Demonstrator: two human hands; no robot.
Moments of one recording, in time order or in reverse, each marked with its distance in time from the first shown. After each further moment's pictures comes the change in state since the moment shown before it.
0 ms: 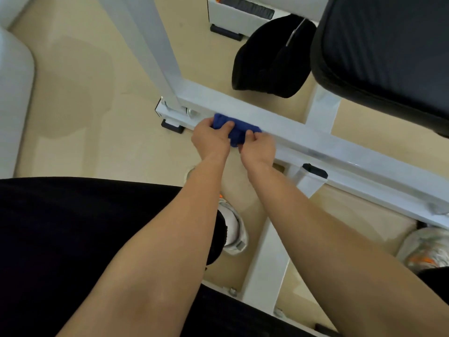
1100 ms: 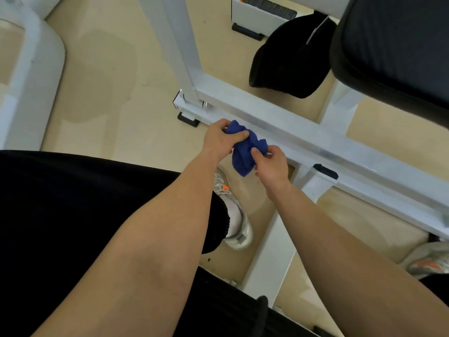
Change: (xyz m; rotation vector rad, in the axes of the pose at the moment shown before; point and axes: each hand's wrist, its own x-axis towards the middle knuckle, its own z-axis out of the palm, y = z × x) left_hand 0.003 -0.016 -0.033 0.069 -0.373 0.006; right_hand -0.034 0.039 -0.025 0.154 -0.241 -0.010
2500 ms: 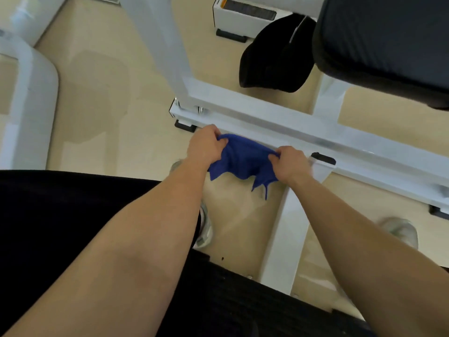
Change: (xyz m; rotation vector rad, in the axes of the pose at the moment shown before) left_hand 0.002 -0.002 -0.038 0.664 -0.020 0.093; right_hand 0.002 0.000 -0.044 -0.832 0.044 -0.053
